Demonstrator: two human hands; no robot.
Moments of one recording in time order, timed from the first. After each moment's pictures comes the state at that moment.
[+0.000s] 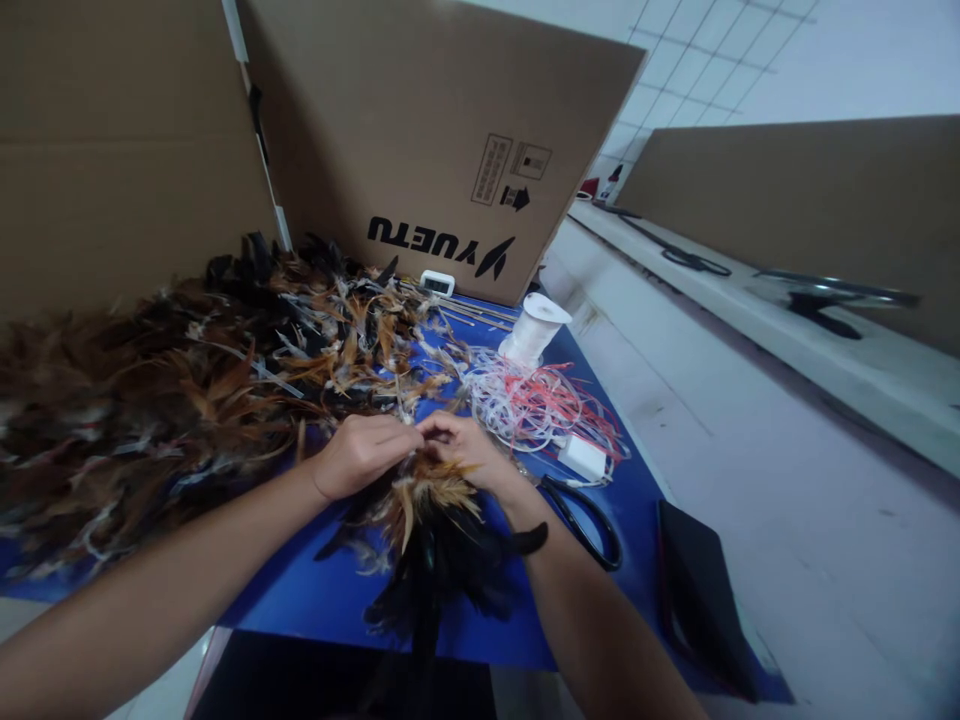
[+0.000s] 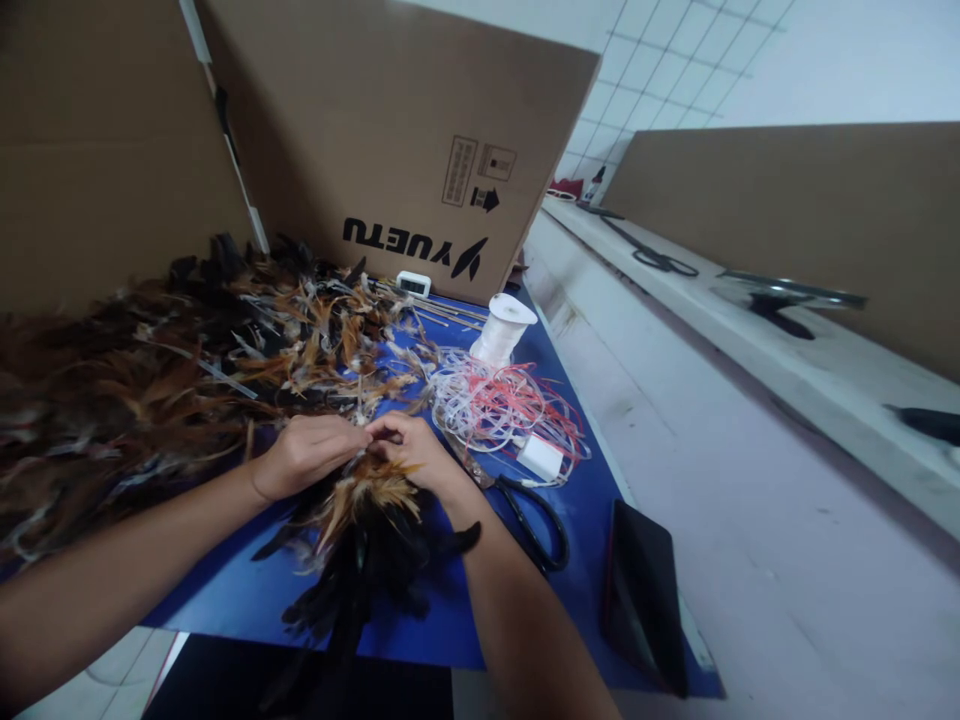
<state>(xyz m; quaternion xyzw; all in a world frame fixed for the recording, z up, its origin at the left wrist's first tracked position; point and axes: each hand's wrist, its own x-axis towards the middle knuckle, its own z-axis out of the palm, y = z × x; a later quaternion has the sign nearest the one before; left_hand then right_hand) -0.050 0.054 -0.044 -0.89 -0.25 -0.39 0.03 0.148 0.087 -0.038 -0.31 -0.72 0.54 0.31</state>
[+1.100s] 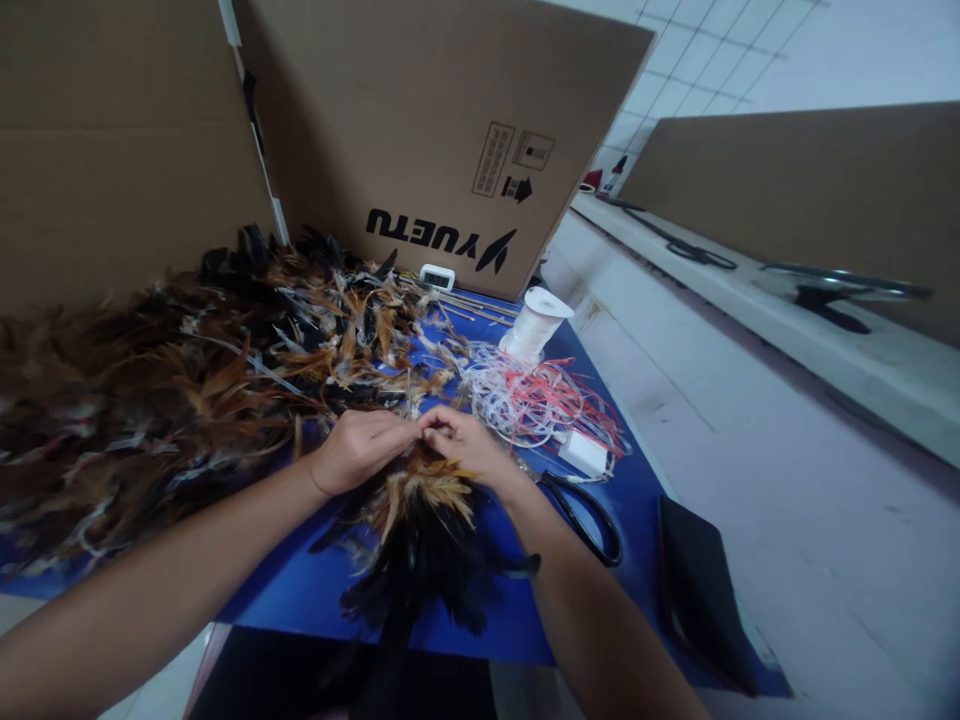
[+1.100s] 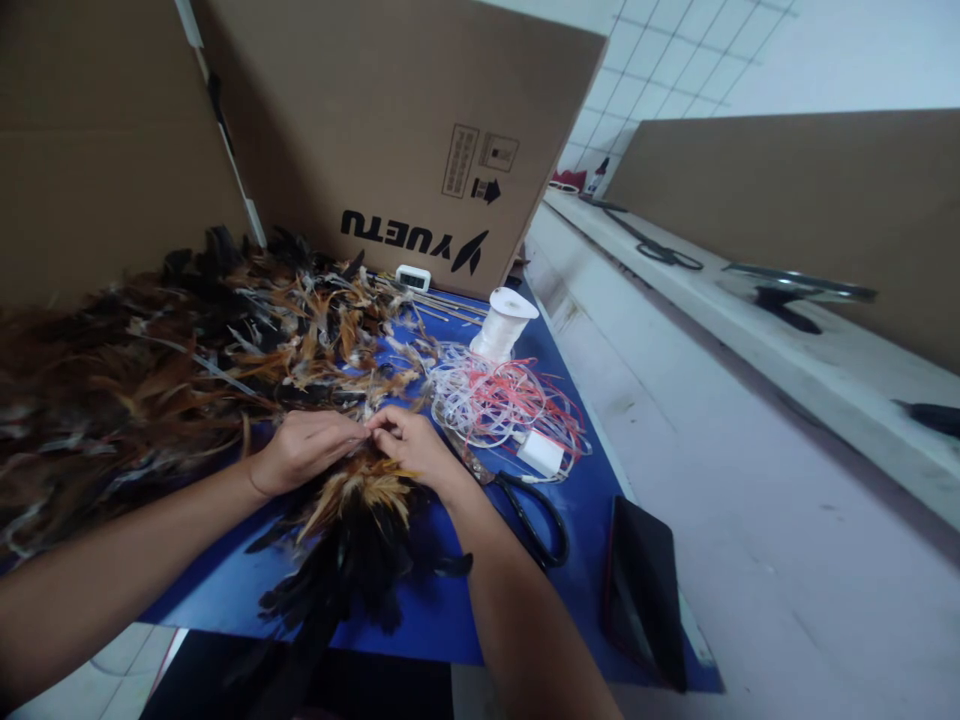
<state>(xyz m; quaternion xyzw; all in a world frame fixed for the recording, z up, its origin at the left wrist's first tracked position) -0.050 0.056 -0.052 -0.87 -0.26 -0.40 0.04 0.147 0.086 -0.039 -0.35 -0.73 0.50 0.30</state>
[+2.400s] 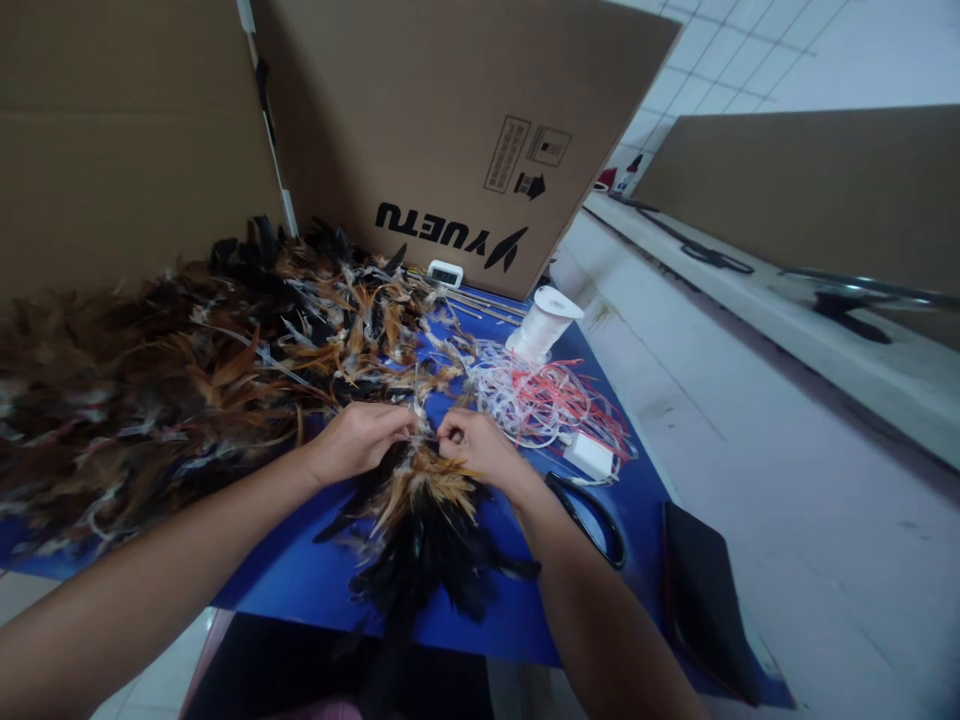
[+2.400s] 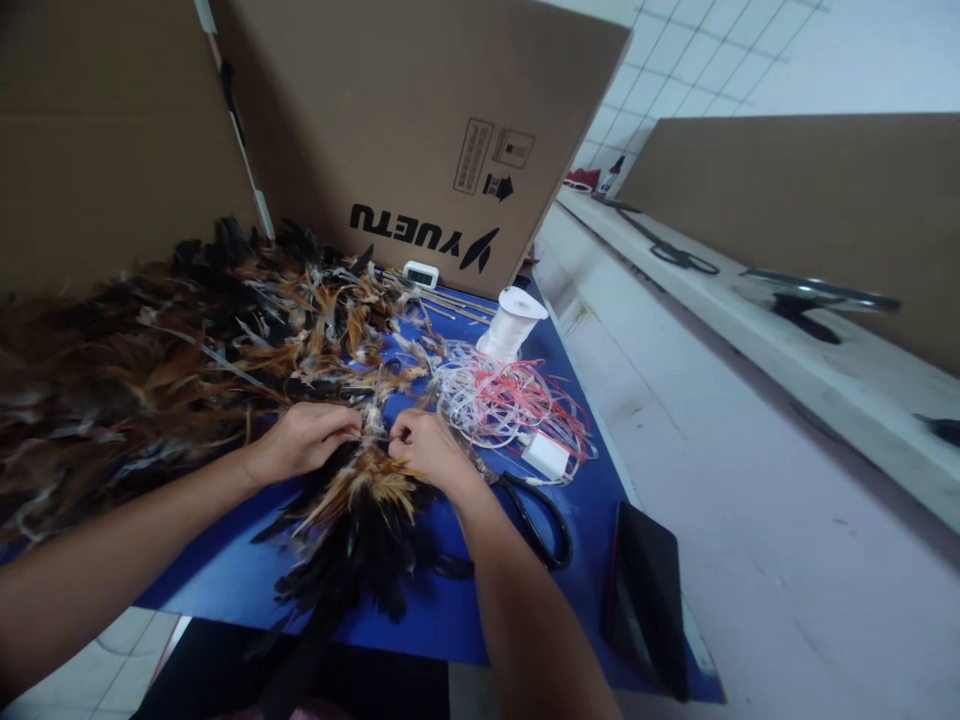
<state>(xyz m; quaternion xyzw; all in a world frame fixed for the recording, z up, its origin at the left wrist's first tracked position) -0.056 0.054 -0.044 -0.87 -0.34 -0.35 -0.04 0.157 0.084 -0.031 -0.43 -0.82 0.30 0.23</state>
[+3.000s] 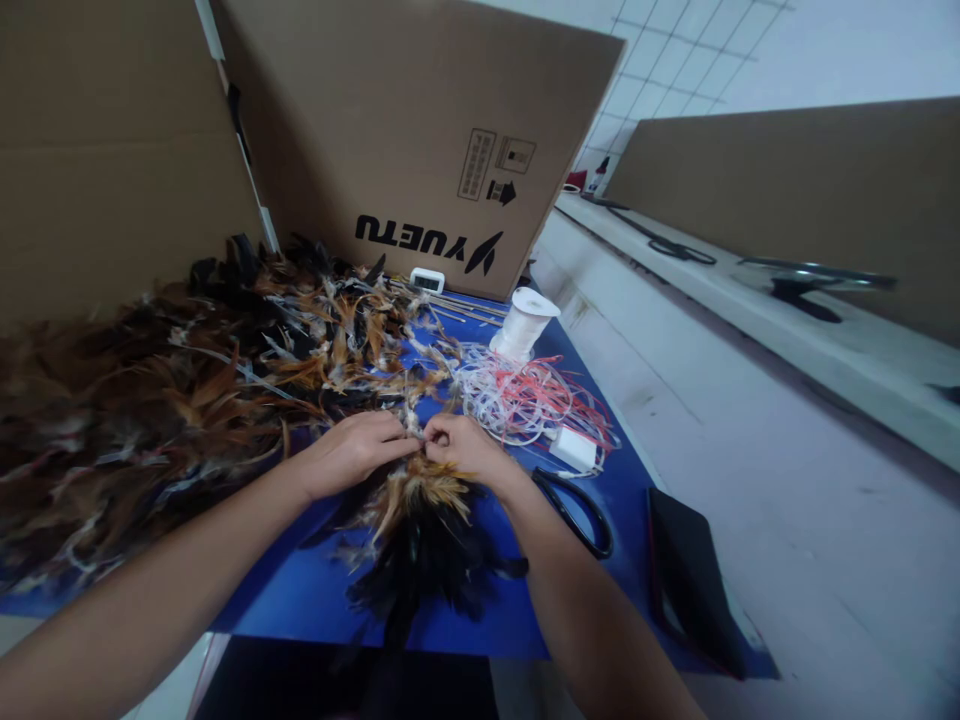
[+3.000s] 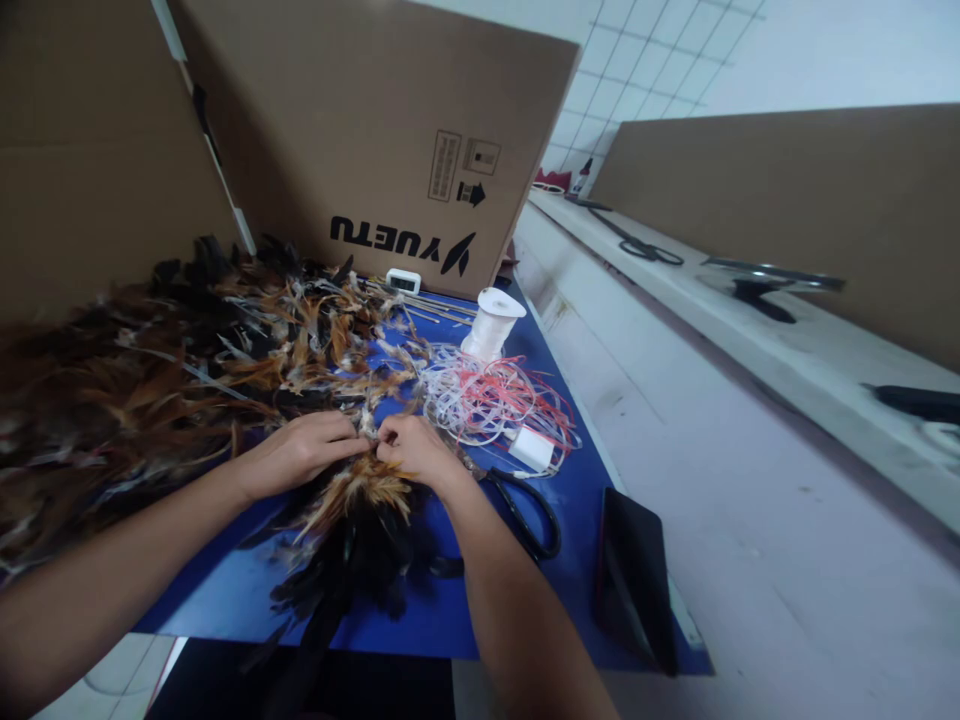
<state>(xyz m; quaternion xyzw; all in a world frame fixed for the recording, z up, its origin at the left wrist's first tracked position) -0.052 0.058 -0.031 -0.95 -0.26 -0.19 0.06 0.157 0.086 -0.031 -0.44 -0.81 0.32 0.20</state>
